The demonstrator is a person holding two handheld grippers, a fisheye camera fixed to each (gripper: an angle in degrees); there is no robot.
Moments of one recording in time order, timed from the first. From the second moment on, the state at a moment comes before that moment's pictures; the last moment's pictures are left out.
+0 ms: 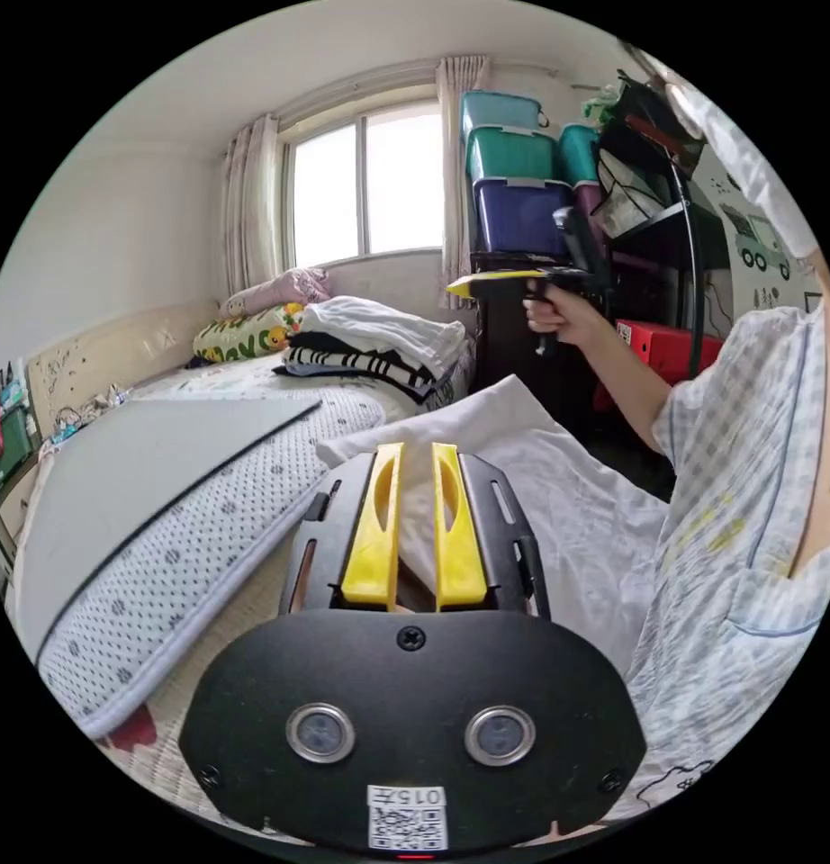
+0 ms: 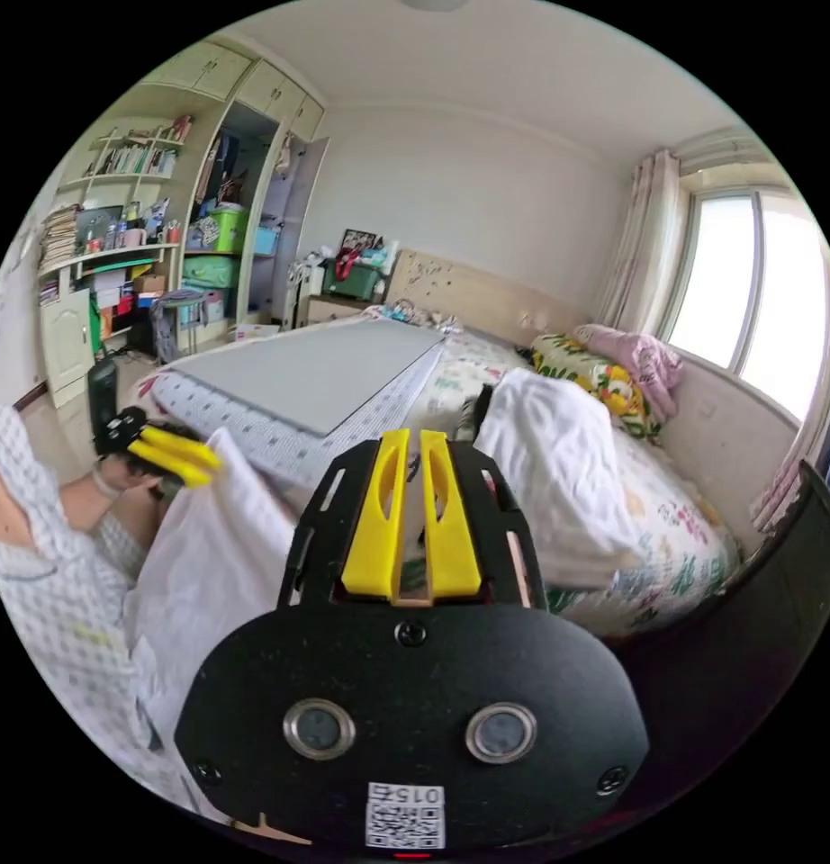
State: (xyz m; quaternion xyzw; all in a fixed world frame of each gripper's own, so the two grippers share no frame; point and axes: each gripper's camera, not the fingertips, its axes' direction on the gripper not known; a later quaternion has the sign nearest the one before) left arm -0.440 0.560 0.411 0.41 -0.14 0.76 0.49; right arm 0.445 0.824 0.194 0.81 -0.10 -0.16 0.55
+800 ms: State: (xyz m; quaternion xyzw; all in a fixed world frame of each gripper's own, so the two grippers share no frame) left arm -0.042 0.237 0.327 0.38 -0.10 0.70 0.60; right arm 0.704 0.714 -0.064 0.72 -0.53 -0.10 0.43
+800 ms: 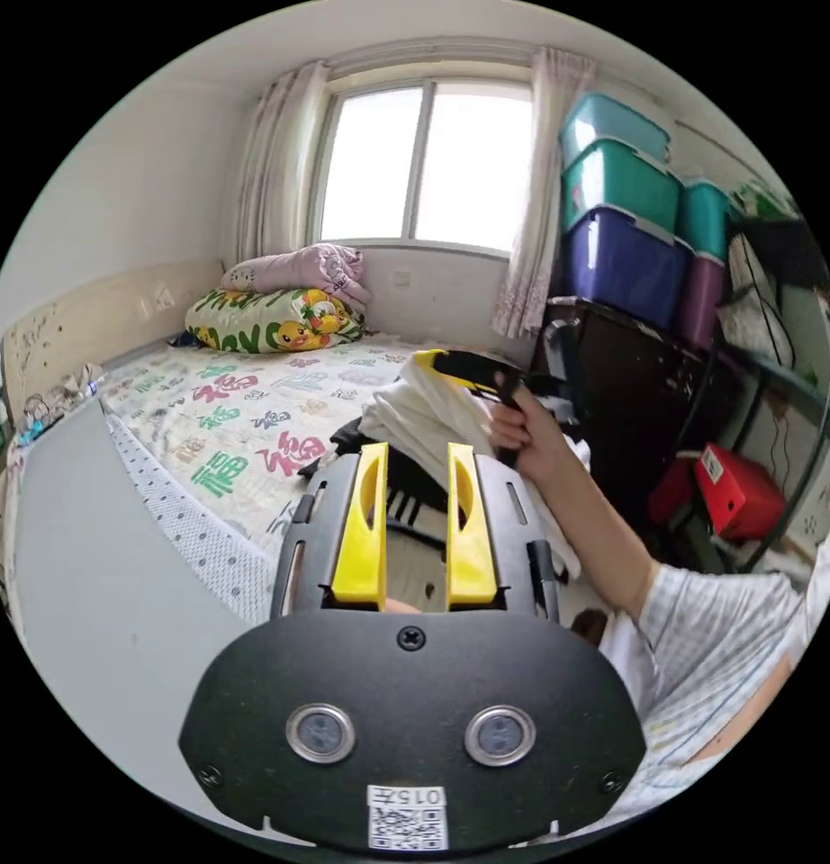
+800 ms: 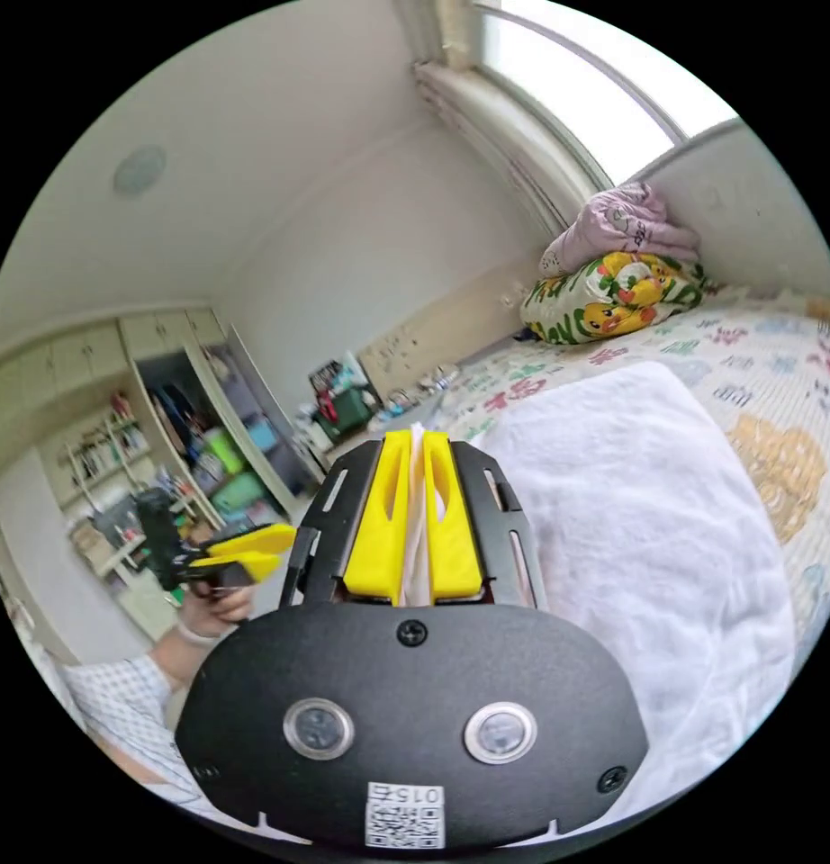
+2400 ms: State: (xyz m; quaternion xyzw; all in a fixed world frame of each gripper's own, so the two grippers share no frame) left arm -0.752 0.536 0.148 0.69 -0.05 0.61 0.37; right arm 0.578 1.111 -0.055 0.86 -0.36 -0.18 0.31
